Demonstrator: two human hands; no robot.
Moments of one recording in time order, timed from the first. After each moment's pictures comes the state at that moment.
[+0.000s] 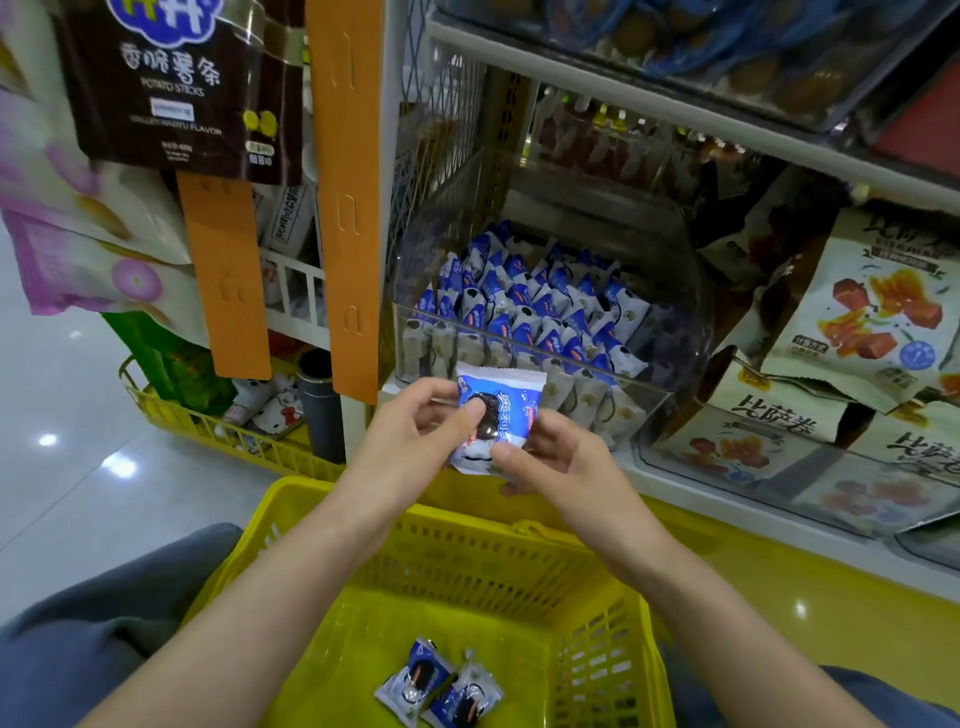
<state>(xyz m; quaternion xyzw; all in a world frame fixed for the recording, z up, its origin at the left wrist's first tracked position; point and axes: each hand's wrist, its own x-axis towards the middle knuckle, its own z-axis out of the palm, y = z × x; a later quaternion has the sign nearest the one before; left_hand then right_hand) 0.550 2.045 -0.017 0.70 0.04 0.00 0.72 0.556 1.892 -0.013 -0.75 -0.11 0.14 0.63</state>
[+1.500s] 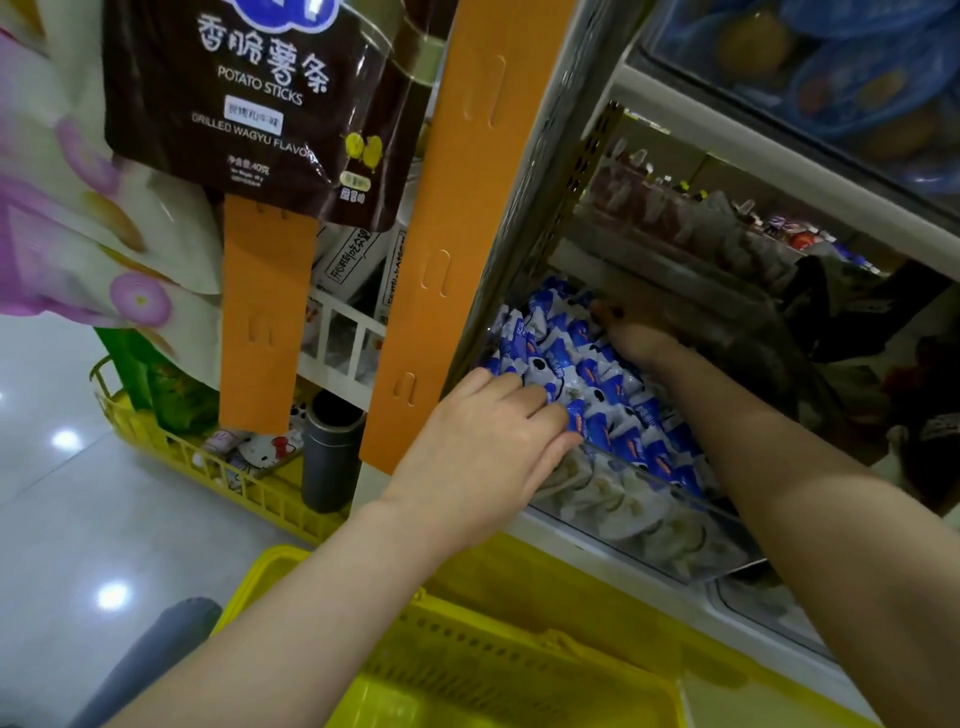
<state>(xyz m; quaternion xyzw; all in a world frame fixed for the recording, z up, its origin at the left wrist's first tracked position) 0.632 2.077 -0.009 0.92 -0.21 0.30 0.16 0.827 1.912 0.013 -0.96 -0.02 0.00 0.27</state>
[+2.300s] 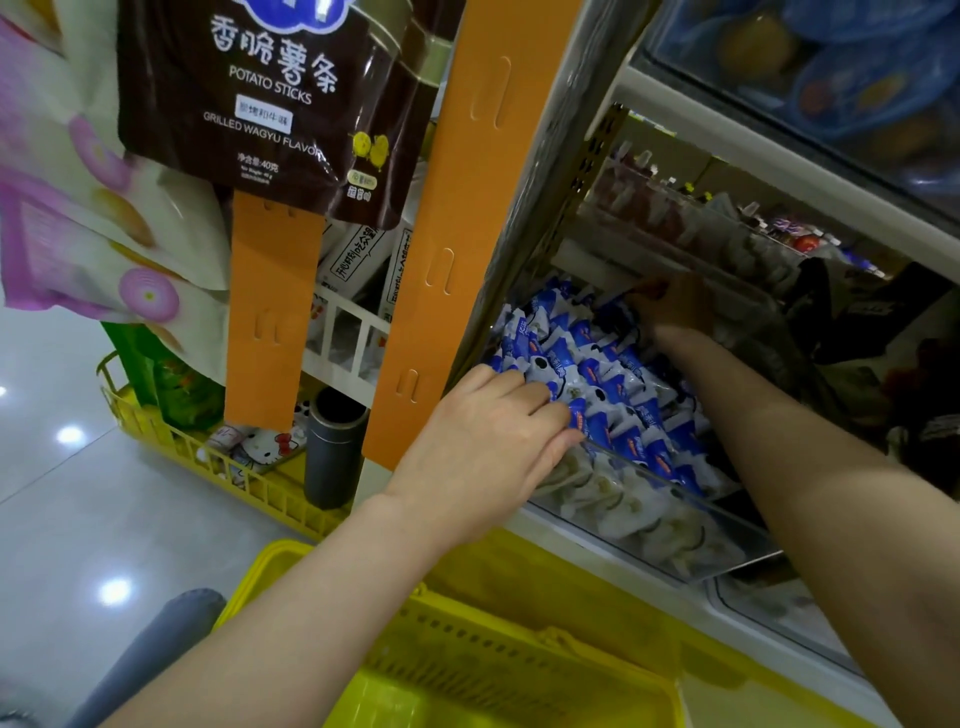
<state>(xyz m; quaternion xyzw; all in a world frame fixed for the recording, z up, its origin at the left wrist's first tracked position) 0.633 2.077 -0.011 0.91 -0.21 0.30 0.17 0.834 1.898 0.029 -0.95 0.02 -0.17 0.26</state>
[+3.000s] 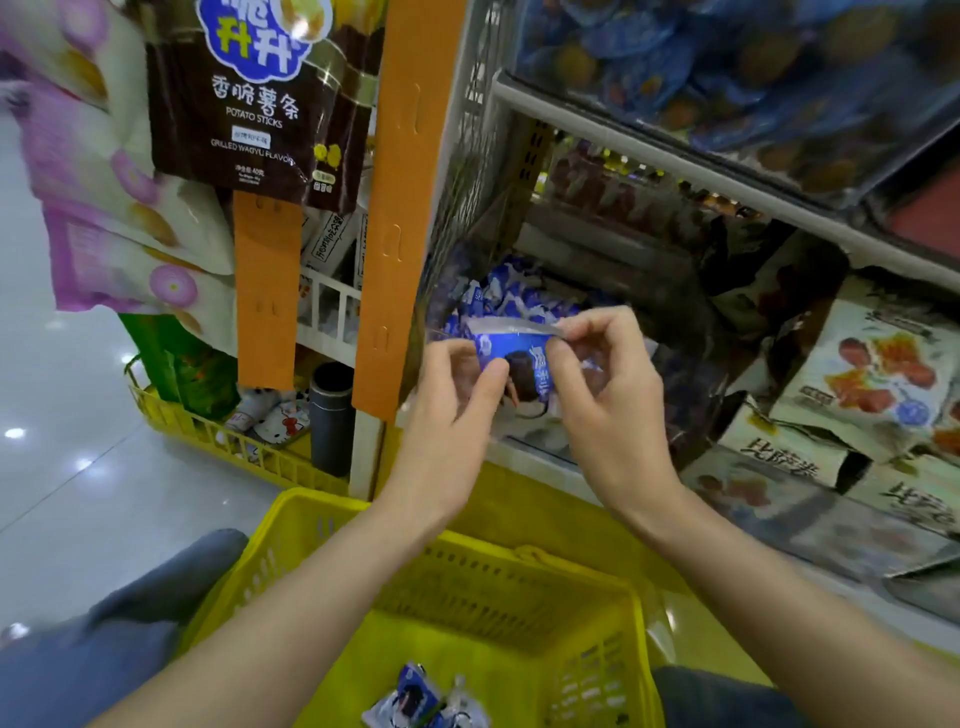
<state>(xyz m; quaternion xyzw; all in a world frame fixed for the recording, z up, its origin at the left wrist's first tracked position) 0.558 2.043 0.002 0.69 -0.03 0.16 0.71 0.578 1.927 0.042 -0.81 -0.23 -0.24 0.49</state>
